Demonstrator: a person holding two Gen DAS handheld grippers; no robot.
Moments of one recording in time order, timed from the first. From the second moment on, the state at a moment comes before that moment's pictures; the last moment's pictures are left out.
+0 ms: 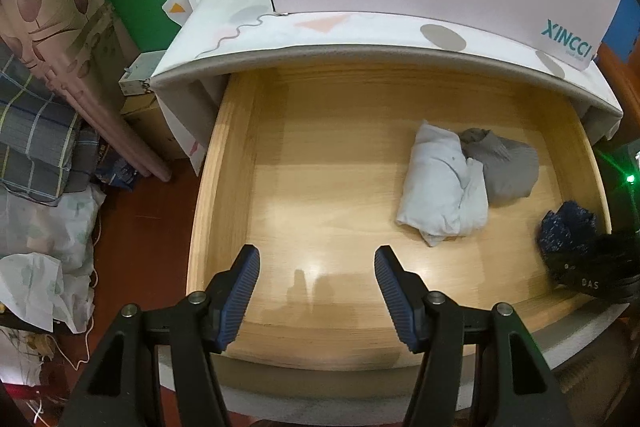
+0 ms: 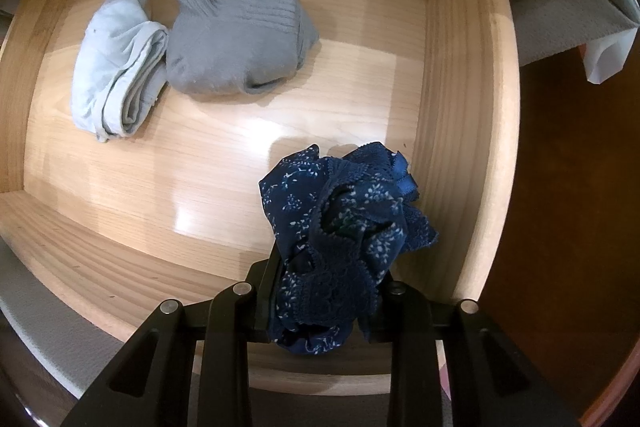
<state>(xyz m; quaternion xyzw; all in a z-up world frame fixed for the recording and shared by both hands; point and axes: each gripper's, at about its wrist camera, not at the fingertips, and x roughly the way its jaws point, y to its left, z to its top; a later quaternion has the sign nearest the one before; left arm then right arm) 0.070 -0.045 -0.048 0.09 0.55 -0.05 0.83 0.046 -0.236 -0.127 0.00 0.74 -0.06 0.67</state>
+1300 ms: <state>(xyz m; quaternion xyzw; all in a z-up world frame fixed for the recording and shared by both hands) 0.071 -0.033 -0.046 0.06 0.54 -0.04 0.84 0.061 -0.257 0.090 0.03 0.57 -0.04 0.82</state>
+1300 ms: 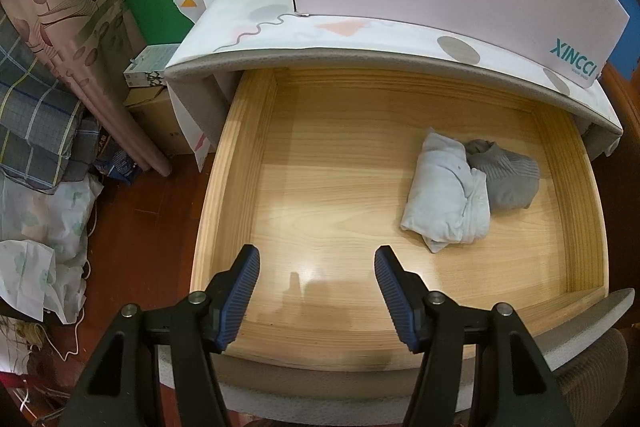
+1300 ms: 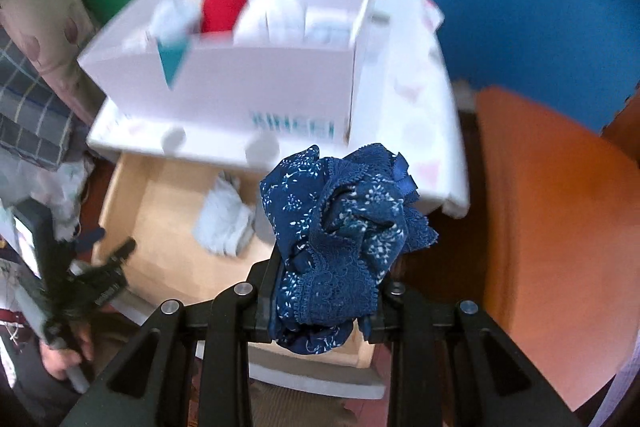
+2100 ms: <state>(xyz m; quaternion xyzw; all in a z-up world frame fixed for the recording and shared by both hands) 0.074 -0.028 -0.046 0.05 0.55 -0.04 0.84 0.178 -0.216 0.155 -0.01 0.52 -0.02 0.86</state>
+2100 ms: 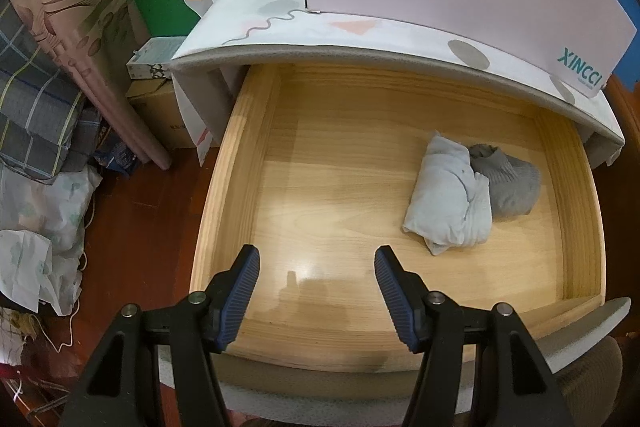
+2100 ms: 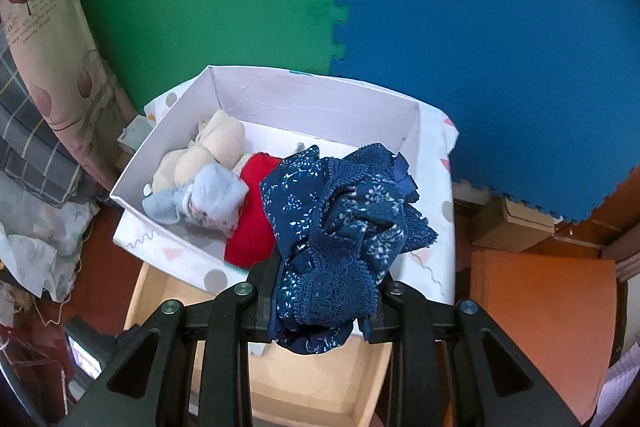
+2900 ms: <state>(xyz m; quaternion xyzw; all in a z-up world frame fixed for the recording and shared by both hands) 0.075 -0.024 -0.043 0.01 0.54 -0.04 0.84 0.241 -0.207 0.078 -0.02 0.56 -0.04 0.82</state>
